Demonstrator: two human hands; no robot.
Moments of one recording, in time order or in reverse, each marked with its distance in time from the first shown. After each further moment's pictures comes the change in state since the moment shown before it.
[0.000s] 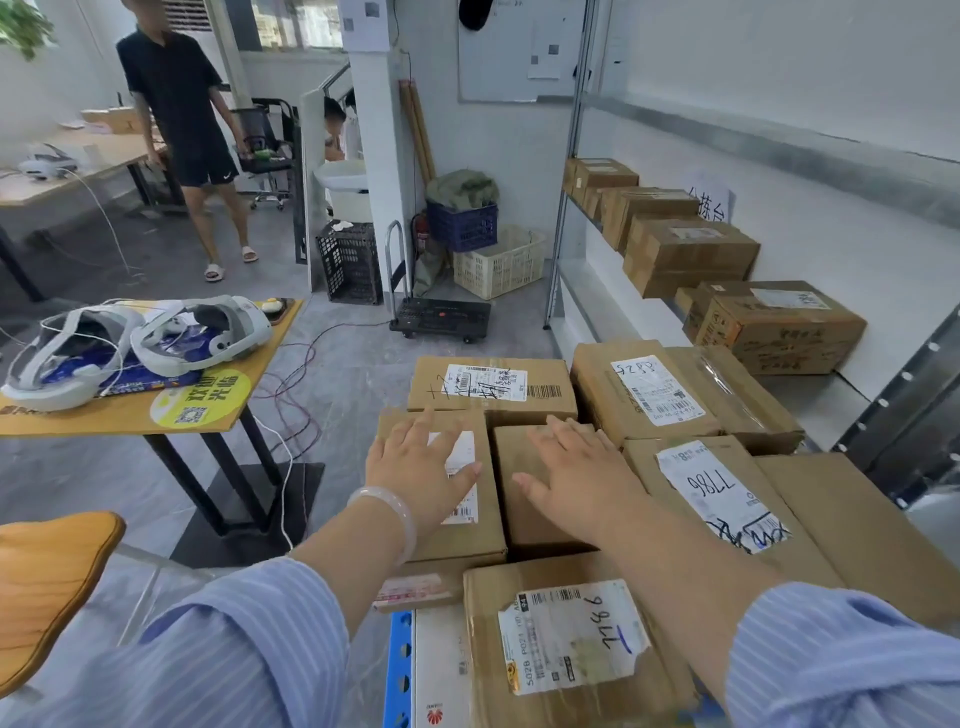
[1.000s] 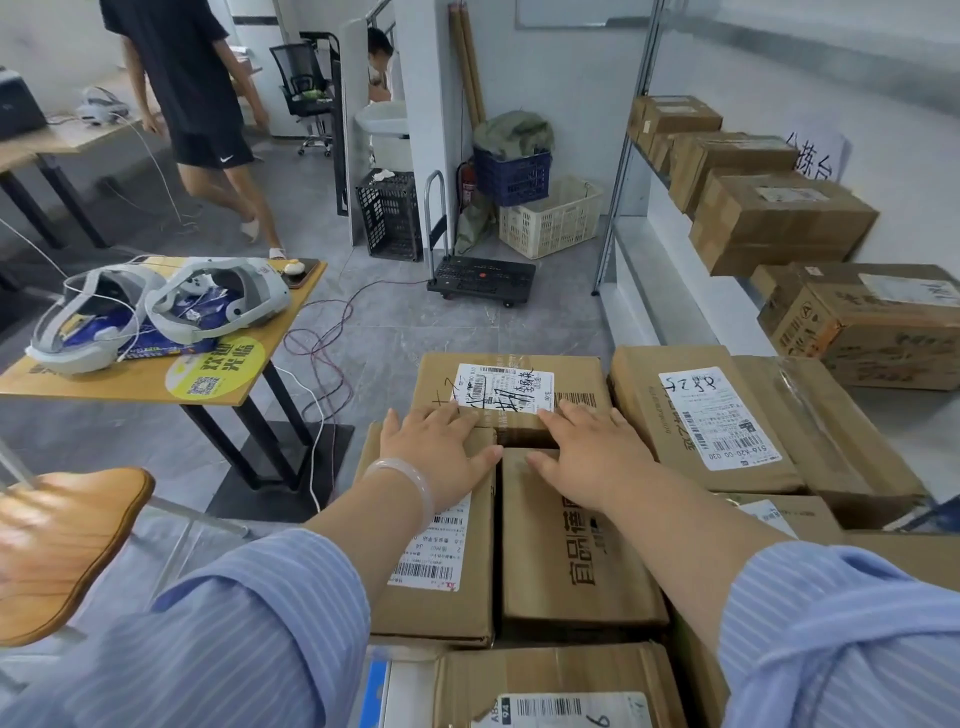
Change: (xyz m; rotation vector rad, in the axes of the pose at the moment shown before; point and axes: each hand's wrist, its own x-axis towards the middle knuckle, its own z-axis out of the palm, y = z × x) left_hand 0.091 0.013 0.014 0.103 -0.142 -0.082; right_hand 0.117 0.045 0.019 -0.050 -0.128 -0.072
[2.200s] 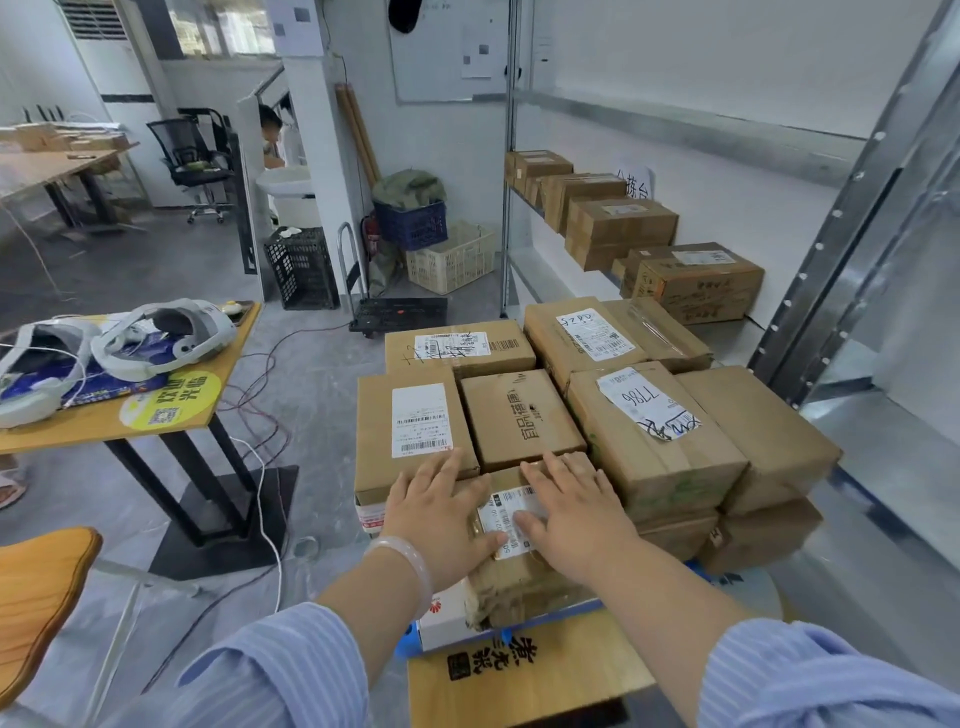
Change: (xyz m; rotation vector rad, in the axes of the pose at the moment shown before) left_hand -0.207 0.005 0.055 0.013 0.105 0.341; right_hand -0.235 -0.086 0.066 0.139 0.086 0.222
